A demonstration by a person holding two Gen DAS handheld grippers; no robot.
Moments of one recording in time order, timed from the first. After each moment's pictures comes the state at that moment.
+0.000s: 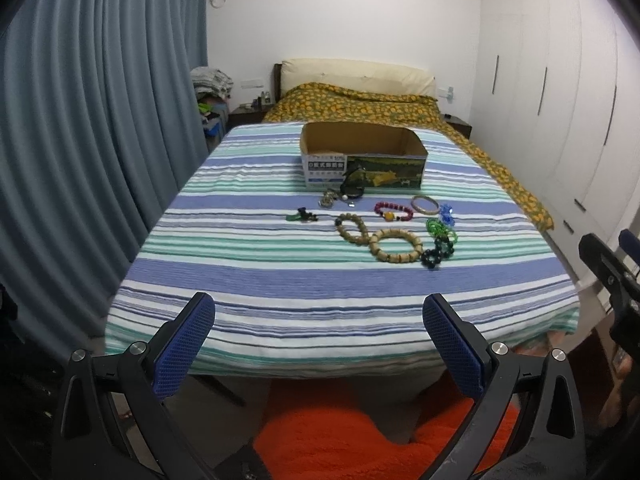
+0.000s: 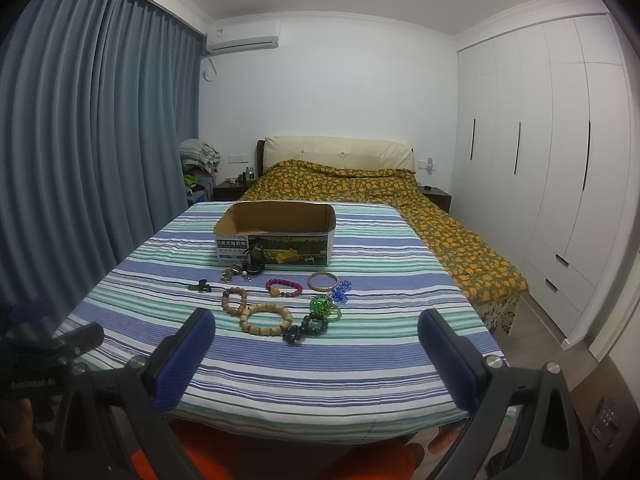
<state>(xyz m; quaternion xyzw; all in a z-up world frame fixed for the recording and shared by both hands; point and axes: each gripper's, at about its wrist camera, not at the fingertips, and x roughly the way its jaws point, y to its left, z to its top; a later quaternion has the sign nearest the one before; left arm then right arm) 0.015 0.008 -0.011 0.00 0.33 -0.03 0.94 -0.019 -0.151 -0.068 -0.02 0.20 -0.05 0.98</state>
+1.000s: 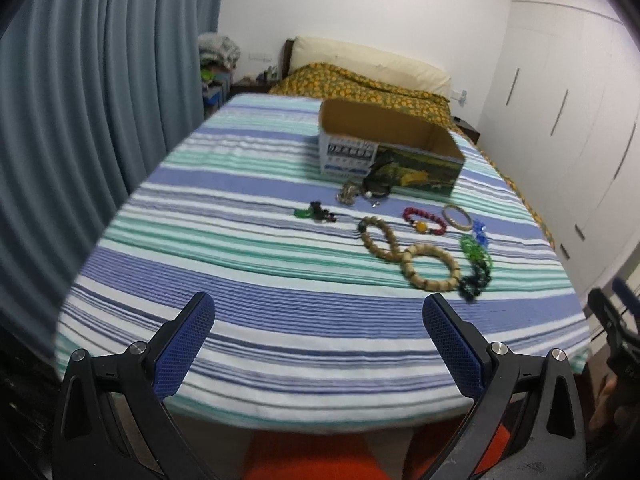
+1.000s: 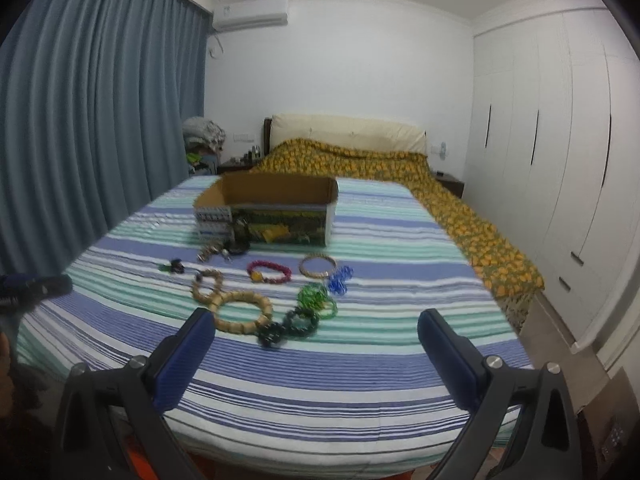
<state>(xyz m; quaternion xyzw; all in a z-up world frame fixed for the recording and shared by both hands) 0.123 0.050 -0.071 -0.07 0.37 -0.04 0.92 0.070 -0.190 -0.126 -0.03 0.24 -0.03 0.97</state>
